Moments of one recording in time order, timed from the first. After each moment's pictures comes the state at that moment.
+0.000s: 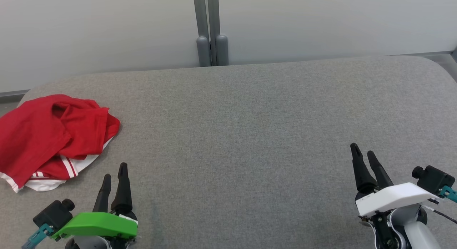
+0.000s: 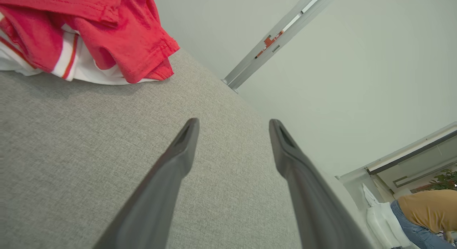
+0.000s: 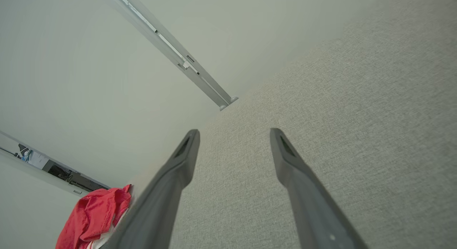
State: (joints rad) left arm -0.03 0.04 -0.01 0.23 -0.85 -0.11 -0.08; right arm -0.06 -0.09 0.02 0.19 0.78 0.13 -0.08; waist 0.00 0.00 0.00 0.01
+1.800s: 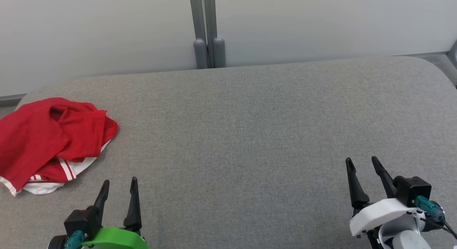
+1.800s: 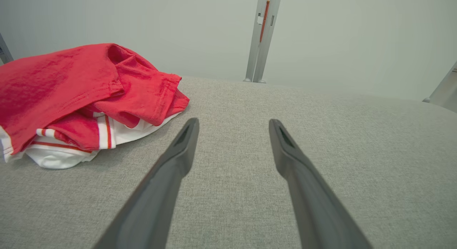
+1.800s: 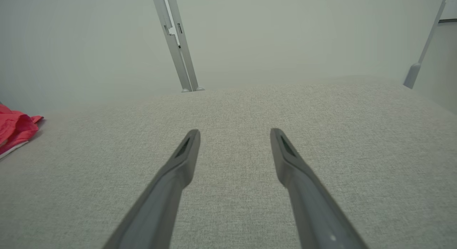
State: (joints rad) left arm 0.01 0.06 -0.03 0.26 -0.24 -0.10 -0.21; right arm -0.04 -0.10 0.01 0.28 0.22 0.13 -0.21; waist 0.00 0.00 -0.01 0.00
